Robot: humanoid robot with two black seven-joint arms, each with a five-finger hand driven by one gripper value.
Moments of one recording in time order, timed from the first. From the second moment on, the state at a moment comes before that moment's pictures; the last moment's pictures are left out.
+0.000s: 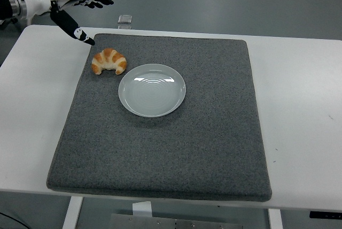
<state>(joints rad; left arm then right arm) -1.49 0.82 0.36 -1.04 0.66 -0.15 -0.37 0.02 0.00 -0.14 0.11 0.04 0.05 -0.06</state>
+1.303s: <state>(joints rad) -1.10 0.42 0.26 -0.60 0.64 0.19 -0.42 0.02 0.00 -0.14 0.11 0.04 0.05 -0.06</state>
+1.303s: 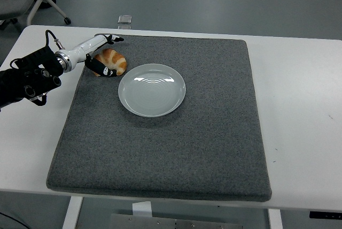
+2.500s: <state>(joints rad) -1.08 0.41 0.17 -0.52 0.62 0.15 -0.43 0.02 0.00 -0.14 0.11 0.04 0.05 -0.06</state>
